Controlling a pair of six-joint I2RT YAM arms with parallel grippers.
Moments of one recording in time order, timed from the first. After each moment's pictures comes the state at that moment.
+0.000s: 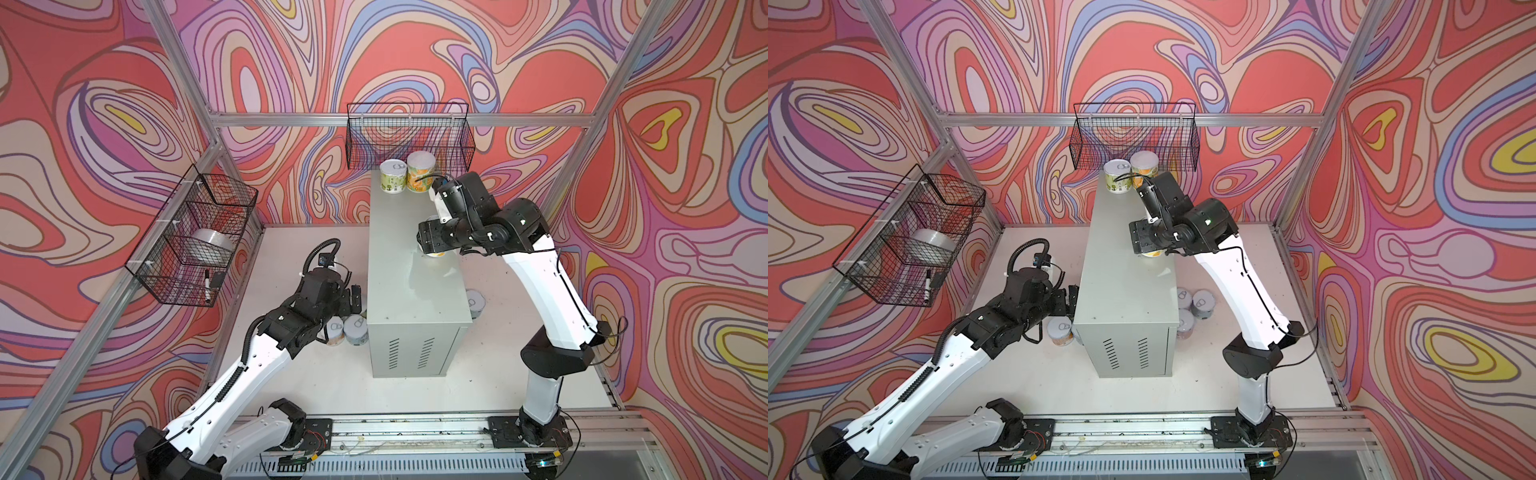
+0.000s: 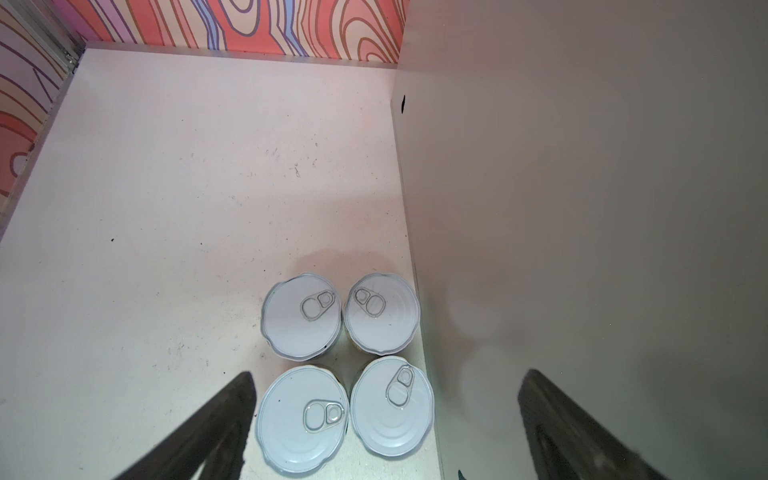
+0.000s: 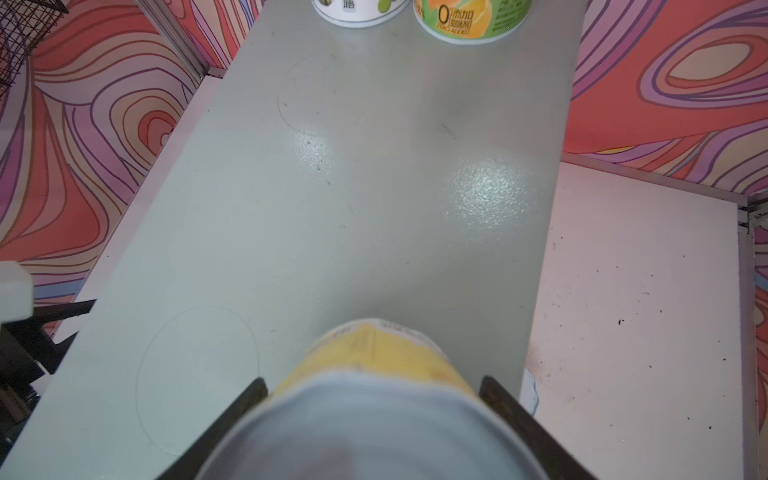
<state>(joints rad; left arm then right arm) -0.52 1.02 0.97 -0.63 -0.25 -0.41 0.70 1.90 2.58 -1.48 0.19 0.32</state>
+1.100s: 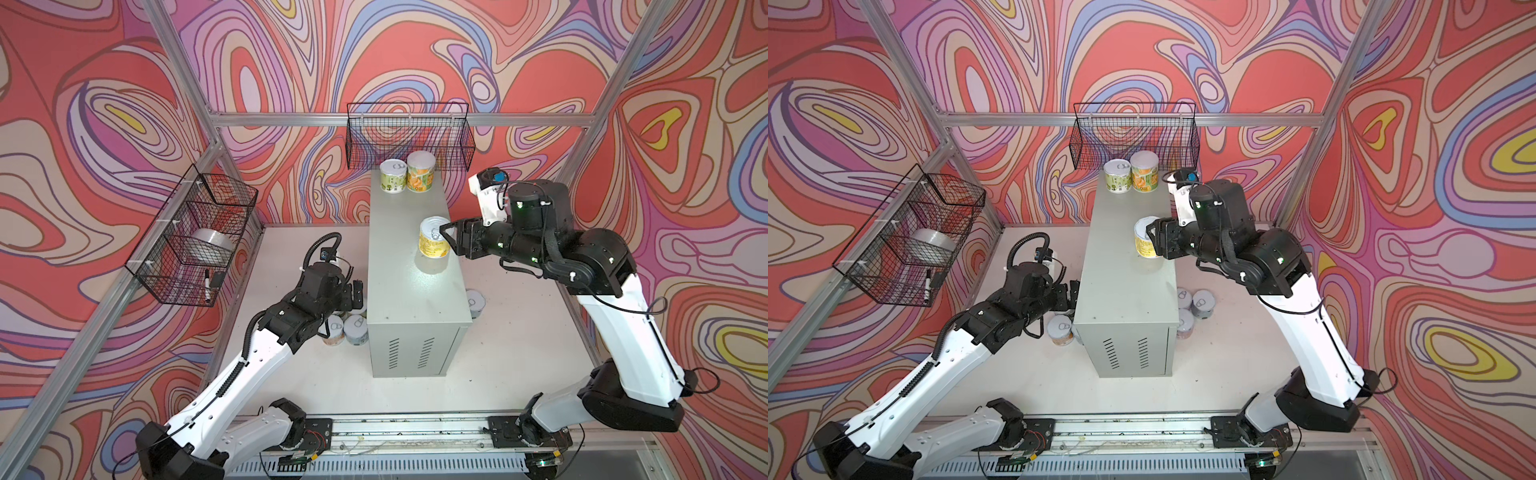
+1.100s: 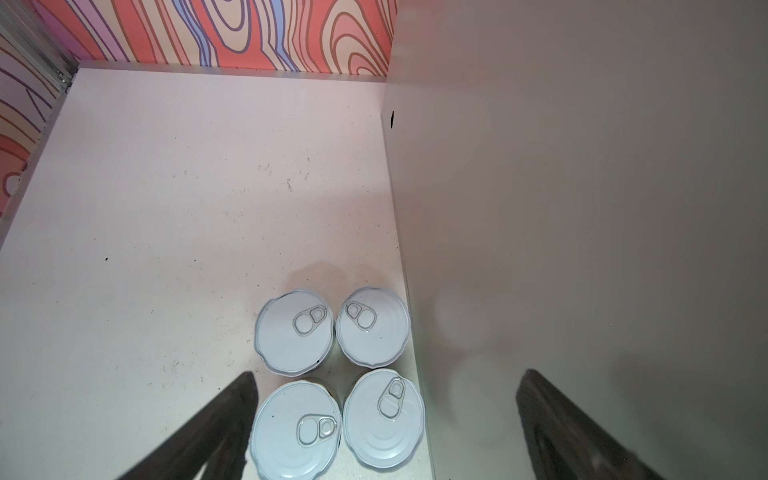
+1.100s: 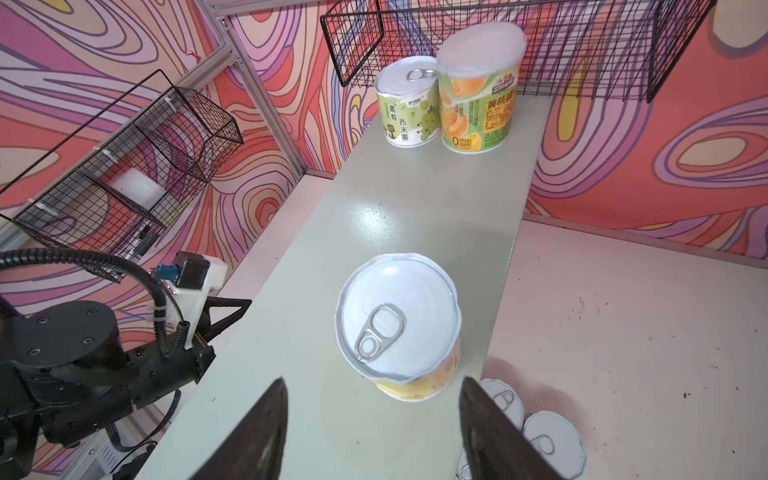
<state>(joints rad) -0.52 1.05 1.02 -0.63 -0.23 -0.39 0.70 1.47 2.15 -1.16 0.08 0.33</state>
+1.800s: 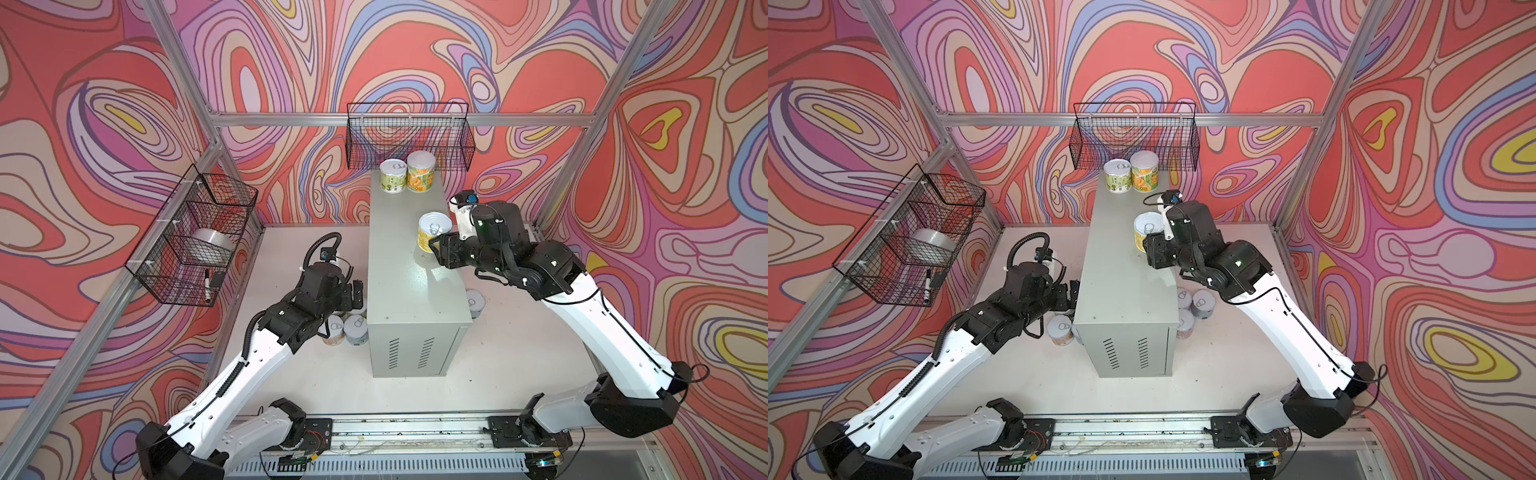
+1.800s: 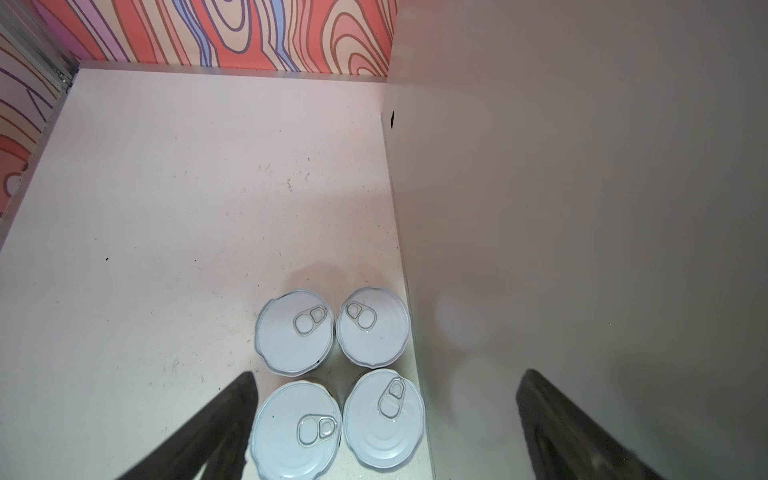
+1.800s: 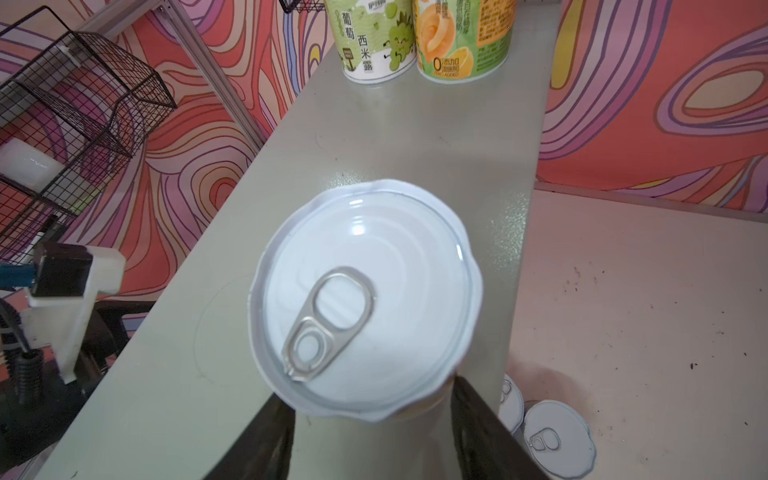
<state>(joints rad) -0.52 1.05 1.02 -0.63 -0.23 -0.39 0.70 1.43 1.82 -0.91 0.16 0.34</state>
